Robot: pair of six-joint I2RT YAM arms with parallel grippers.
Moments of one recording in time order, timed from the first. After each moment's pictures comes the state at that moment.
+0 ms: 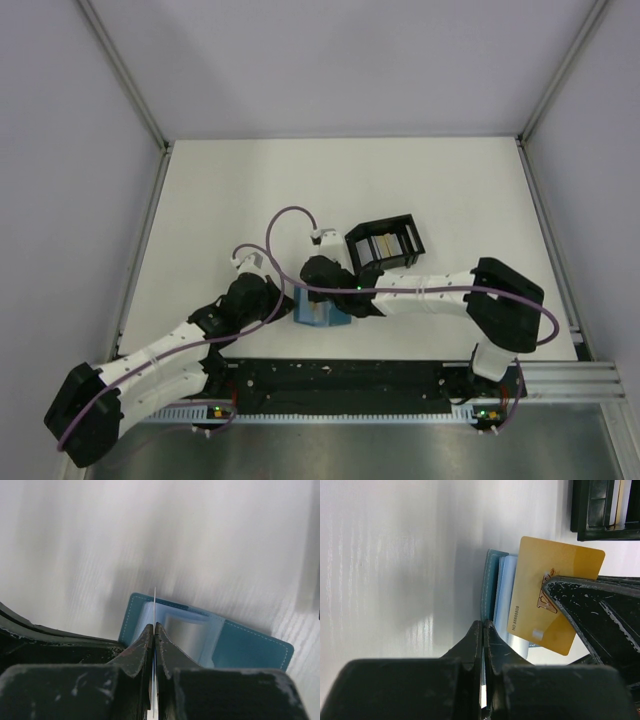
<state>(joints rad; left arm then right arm) -0.69 0.82 0.25 -0.09 -0.03 -1.01 1.18 1.70 1.03 -0.07 0.44 0.81</state>
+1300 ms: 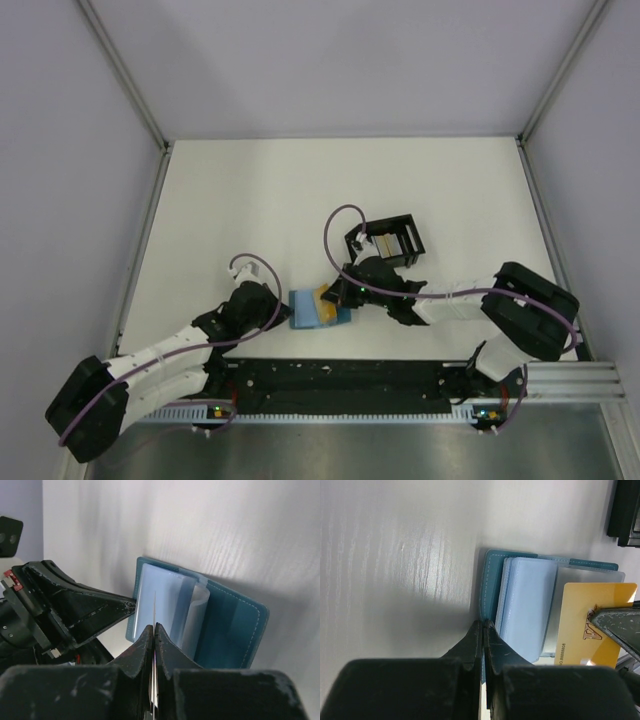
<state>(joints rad) -0.69 0.86 0.16 -0.02 -0.07 -1.07 0.97 1.54 0.57 0.43 -0.01 0.98</state>
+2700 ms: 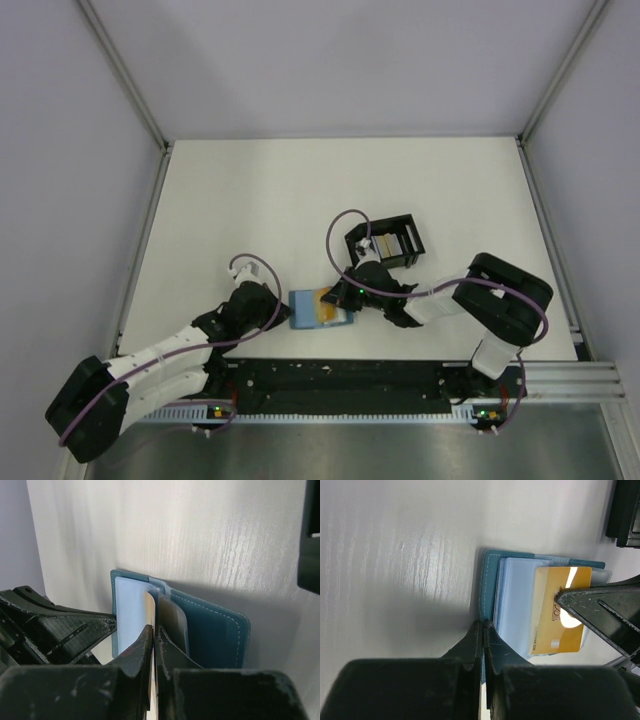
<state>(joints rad) -0.70 0.86 0.16 -0.01 -0.07 -1.07 0.96 1.68 0.54 0.58 0.00 1.13</state>
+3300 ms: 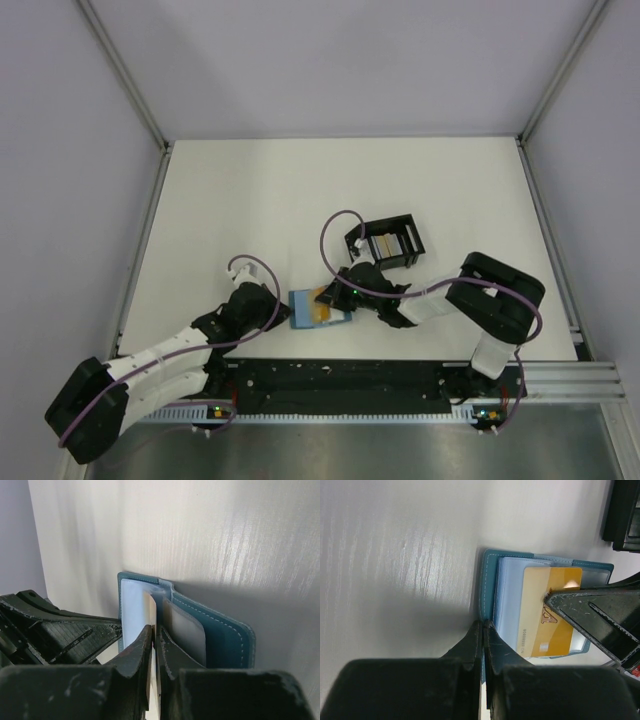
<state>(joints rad) -0.70 0.85 0.14 0.00 -0.07 -1.10 1.00 1.73 0.58 0.59 0.02 1.15</state>
